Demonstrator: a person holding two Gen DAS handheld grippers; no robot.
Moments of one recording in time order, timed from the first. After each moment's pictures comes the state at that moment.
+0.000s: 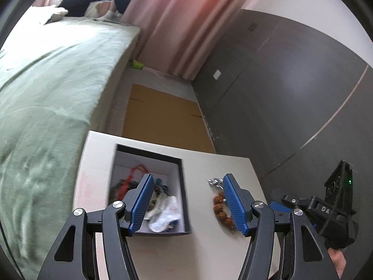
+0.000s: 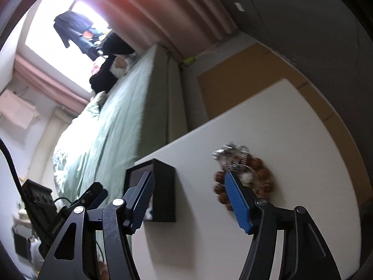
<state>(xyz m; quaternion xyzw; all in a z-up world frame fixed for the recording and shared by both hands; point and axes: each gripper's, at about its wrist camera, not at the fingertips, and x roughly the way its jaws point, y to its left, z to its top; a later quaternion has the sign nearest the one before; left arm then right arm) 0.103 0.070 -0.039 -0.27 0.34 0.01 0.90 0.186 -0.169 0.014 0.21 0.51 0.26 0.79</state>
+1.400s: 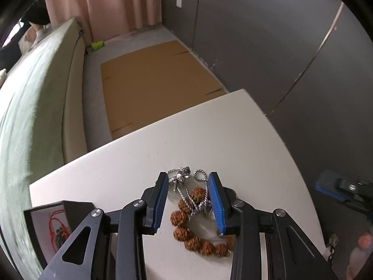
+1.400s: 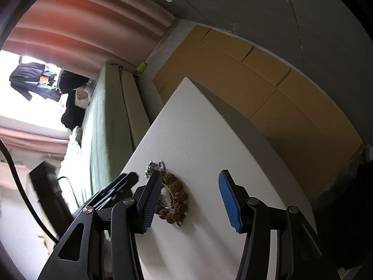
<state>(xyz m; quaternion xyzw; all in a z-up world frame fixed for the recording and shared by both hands) 0.269 -0.076 -0.102 -0.02 0.55 -0.03 0.84 0.232 -0.280 -0.038 0.33 0.57 0.16 0.74</state>
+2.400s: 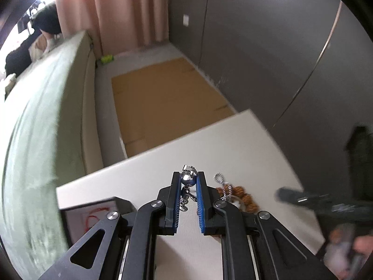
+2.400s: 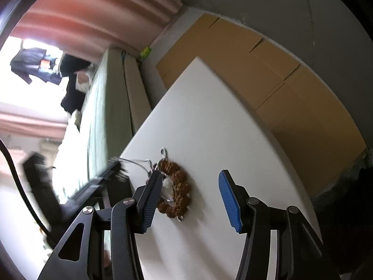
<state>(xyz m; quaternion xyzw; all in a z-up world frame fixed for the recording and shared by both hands) 0.237 -0.037 -0.045 -0.02 0.49 -0.02 0.87 0.236 -0.238 -0.056 0.28 0.60 0.20 0.72</state>
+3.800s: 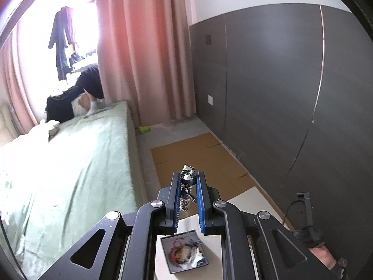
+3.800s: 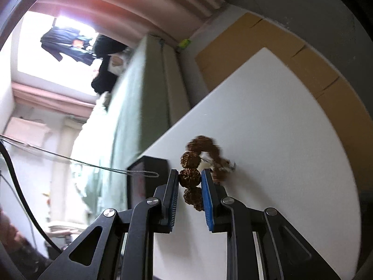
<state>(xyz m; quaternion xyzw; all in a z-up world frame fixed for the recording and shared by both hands) 0.119 0.015 0.179 0.02 0.30 0.05 0.95 0.214 -0.209 -0.024 0.30 0.55 0.31 0.71</state>
